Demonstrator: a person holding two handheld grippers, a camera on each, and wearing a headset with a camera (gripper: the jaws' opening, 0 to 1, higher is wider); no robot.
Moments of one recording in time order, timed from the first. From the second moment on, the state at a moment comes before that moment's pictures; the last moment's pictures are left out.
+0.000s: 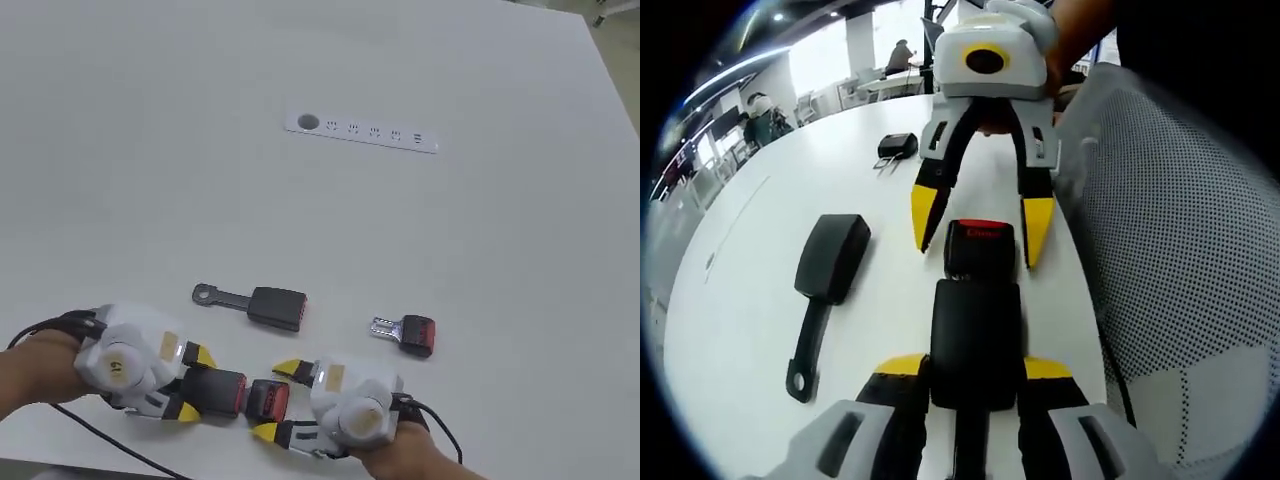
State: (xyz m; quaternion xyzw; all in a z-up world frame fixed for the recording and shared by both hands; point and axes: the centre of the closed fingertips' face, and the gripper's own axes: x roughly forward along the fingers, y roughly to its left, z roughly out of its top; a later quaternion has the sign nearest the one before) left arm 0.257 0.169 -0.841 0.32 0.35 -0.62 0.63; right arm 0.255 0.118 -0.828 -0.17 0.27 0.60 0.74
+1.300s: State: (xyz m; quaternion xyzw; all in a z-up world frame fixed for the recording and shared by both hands) left arm 0.356 0.117 -0.777 0.25 0.30 -0.58 0.71; right arm 0.351 -0.043 -0.798 -0.15 0.27 0.51 0.80
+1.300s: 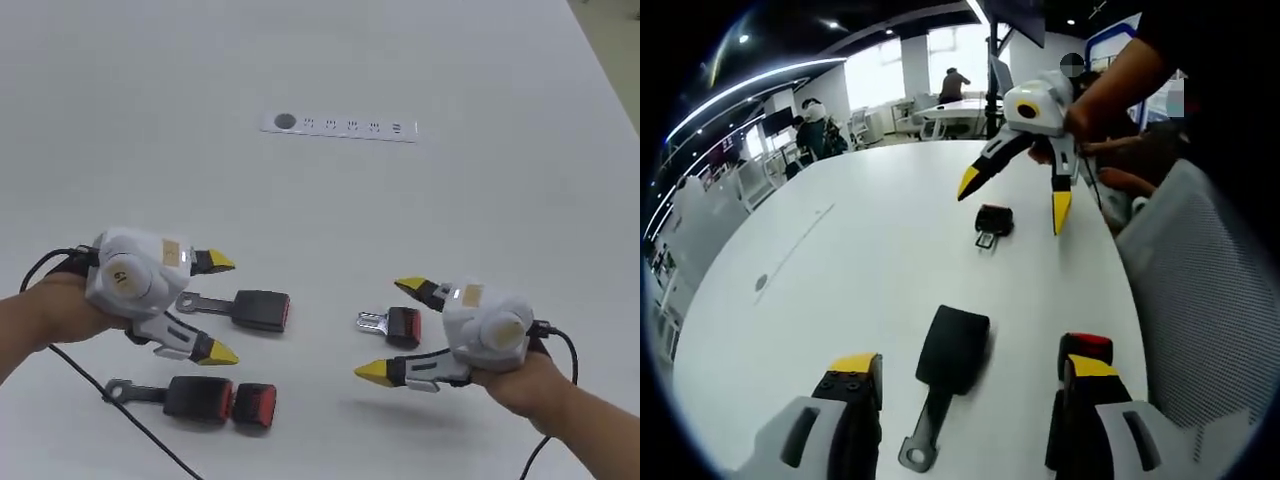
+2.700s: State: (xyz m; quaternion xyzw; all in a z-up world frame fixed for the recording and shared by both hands) left arm 0.374 0.101 -0.835 0.26 0.32 -0.63 0.66; right arm 0.355 -0.086 -0.841 -0.21 0.32 0.58 0.72
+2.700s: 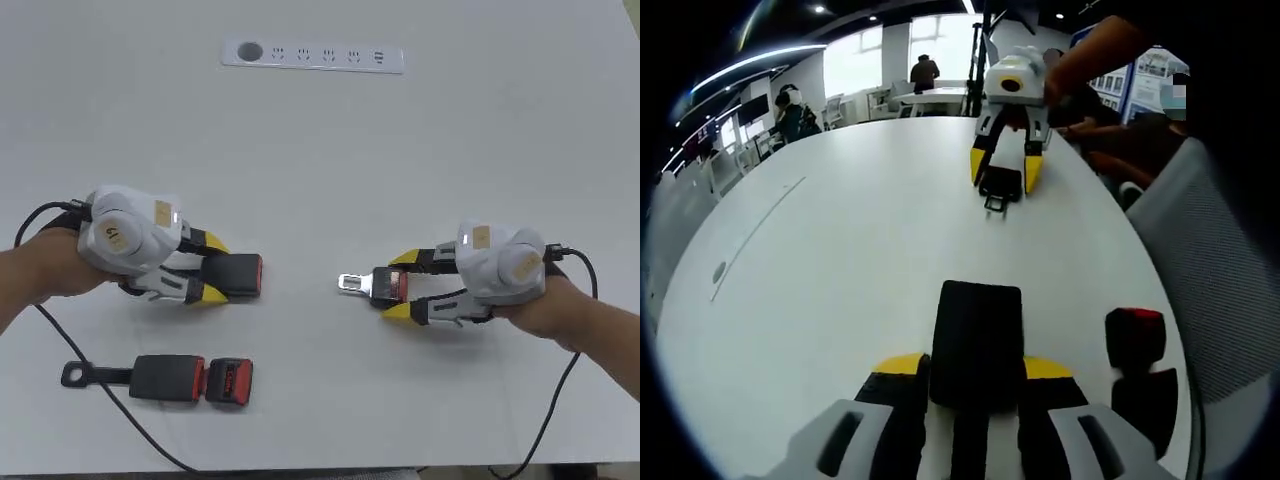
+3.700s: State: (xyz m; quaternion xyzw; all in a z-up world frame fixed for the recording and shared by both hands) left arm 0.376 0.103 -0.837 0.28 0.32 -0.65 0.63; right arm 0.355 -0.082 -0.839 -0.19 0.30 0.60 0.71
